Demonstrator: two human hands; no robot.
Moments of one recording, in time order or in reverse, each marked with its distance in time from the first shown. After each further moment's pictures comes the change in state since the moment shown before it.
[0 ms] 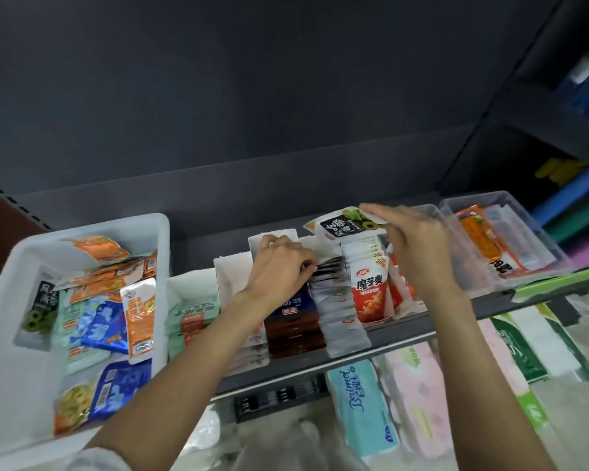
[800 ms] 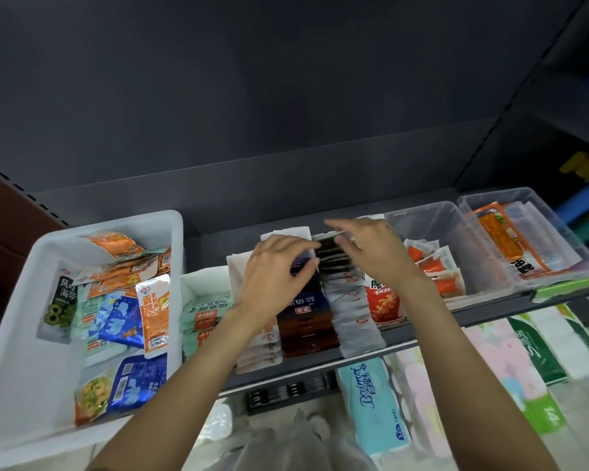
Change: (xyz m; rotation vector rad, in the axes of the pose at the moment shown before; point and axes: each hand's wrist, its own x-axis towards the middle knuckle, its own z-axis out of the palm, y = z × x) left_hand -0.025 -0.015 -0.007 -0.236 0.273 -0.045; right_hand 0.015 -0.013 0.061 0.006 -0.420 -0.005
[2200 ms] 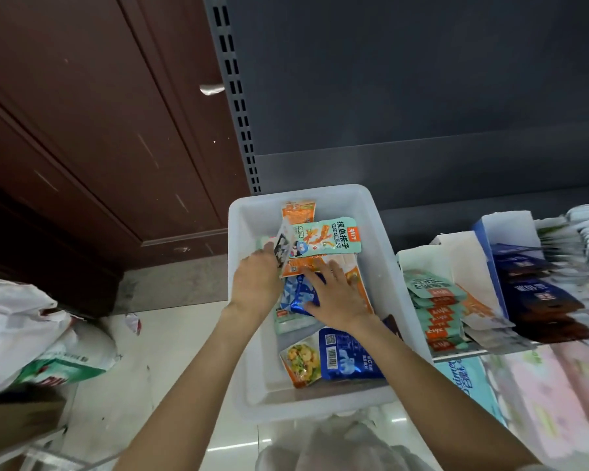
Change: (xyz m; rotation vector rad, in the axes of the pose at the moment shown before) left_hand -0.131 -0.275 -0.196 0.358 -0.331 -0.546; right_hand 0.057 -0.297 0.294 -0.129 -0.546 0.135
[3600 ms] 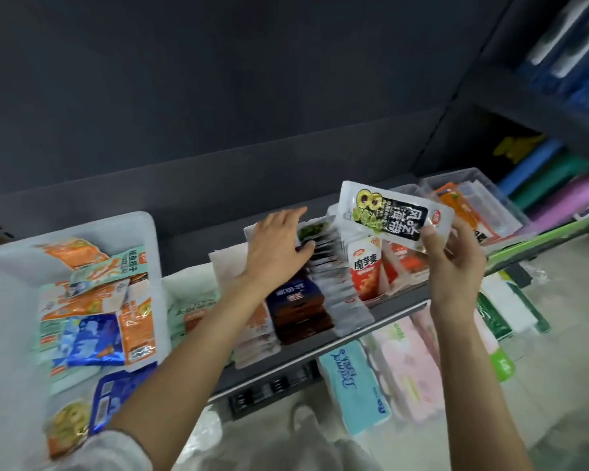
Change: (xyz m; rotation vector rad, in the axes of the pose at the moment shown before) left_hand 0.012 0.377 0.045 -0.240 0.032 0.521; right_hand -0.248 0.344 -0.163 1.037 1.300 0.289
